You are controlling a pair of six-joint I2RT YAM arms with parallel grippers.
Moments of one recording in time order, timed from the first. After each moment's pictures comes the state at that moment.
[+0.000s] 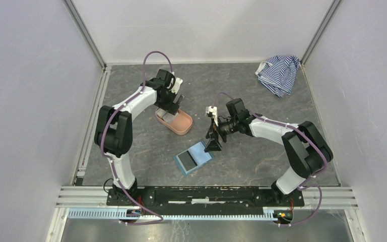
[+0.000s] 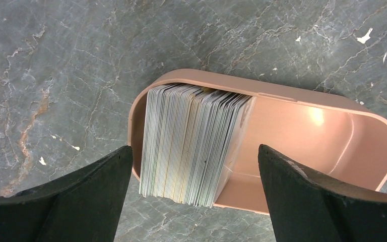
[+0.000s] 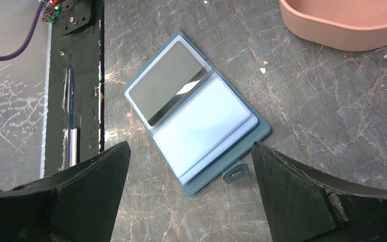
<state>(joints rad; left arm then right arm) -0.34 1.89 1.44 -0.64 -0.02 0.20 0.54 1.63 0.85 -0.10 -0.96 -0.31</state>
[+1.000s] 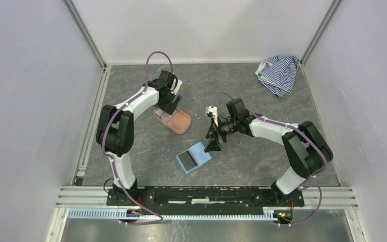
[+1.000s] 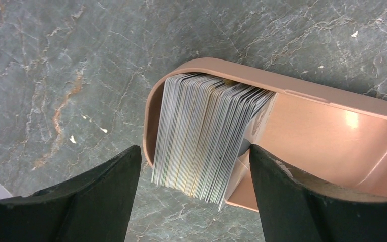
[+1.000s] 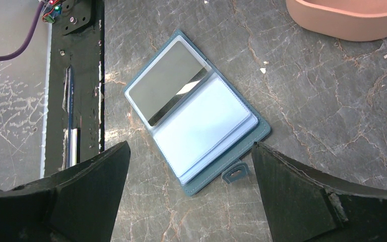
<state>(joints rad) -0.36 1.91 1.44 -0.66 -0.18 0.20 0.54 1.63 0.85 -0.10 -0.97 -0.31</state>
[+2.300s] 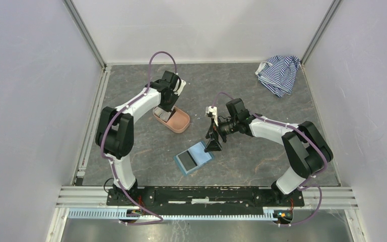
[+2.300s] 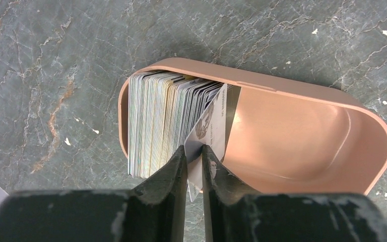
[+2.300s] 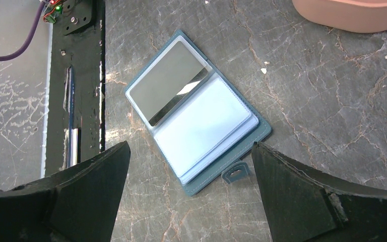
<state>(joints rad) -0.40 1.88 1.43 -0.66 -0.18 0.20 0.54 1.63 0.85 -0.10 -0.97 -0.31</state>
